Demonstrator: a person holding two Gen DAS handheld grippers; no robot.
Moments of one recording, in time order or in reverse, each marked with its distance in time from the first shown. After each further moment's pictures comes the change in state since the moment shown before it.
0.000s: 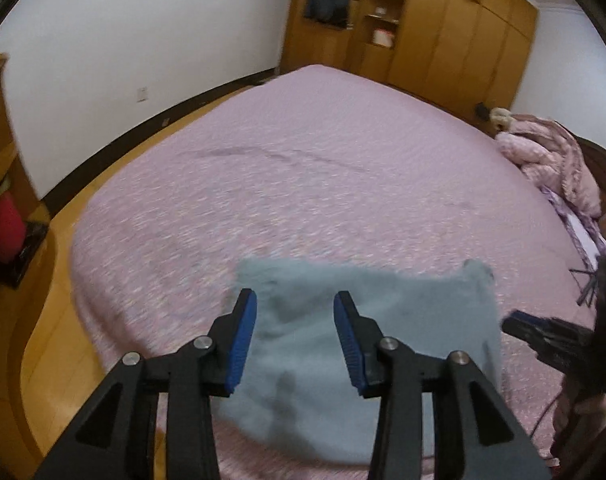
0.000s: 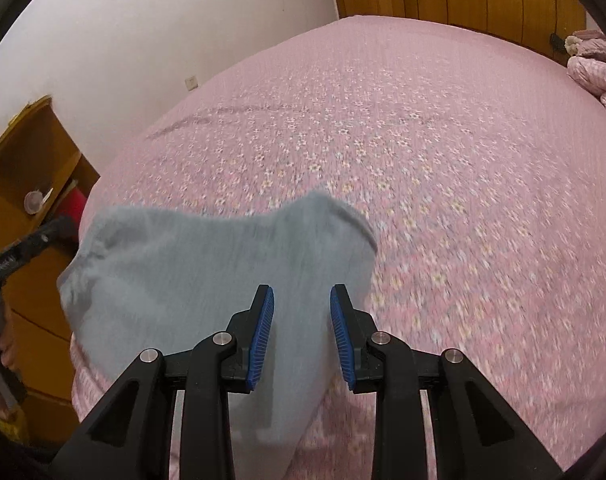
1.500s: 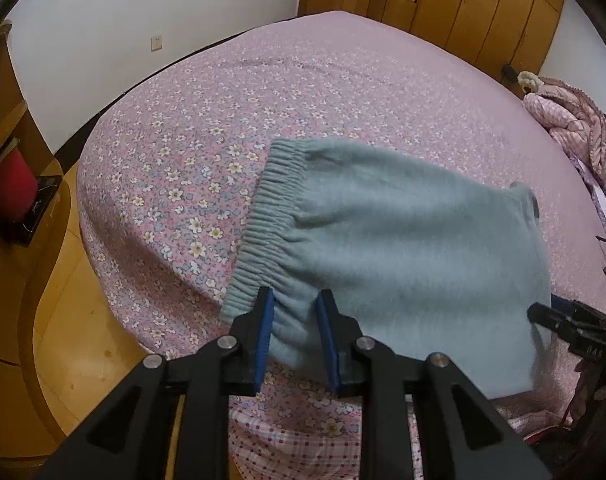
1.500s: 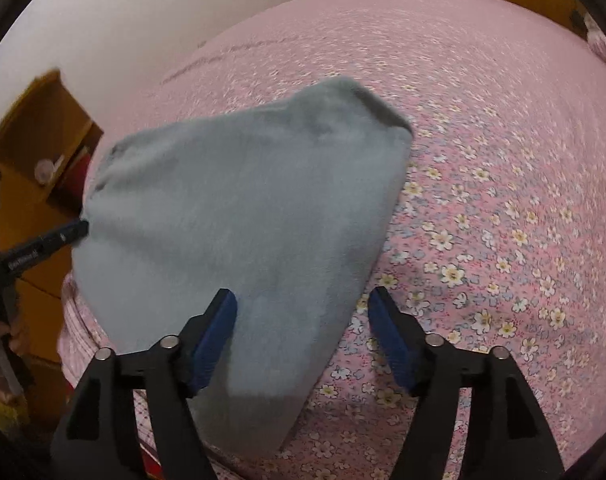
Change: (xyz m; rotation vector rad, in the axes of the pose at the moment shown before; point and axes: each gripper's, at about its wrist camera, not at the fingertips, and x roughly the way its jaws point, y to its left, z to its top) left arm 0.035 0.024 -0.062 -0.028 0.180 0.094; right arm 0.025 0.002 -0.047 -0.002 0.136 0.071
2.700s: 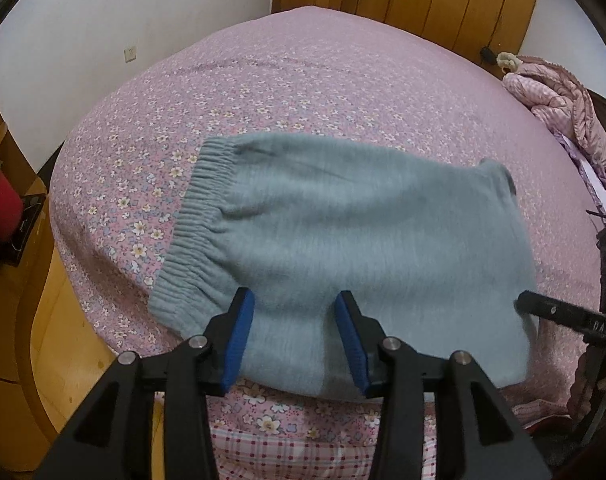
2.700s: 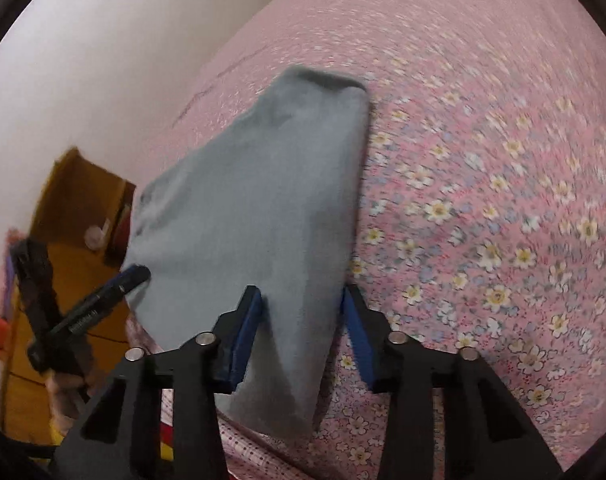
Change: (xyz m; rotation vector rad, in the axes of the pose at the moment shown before) left arm 0.005 -0.037 -0.005 0.083 0.005 -0.030; right arm -0.022 -0.073 -0.032 0.330 -0.008 0.304
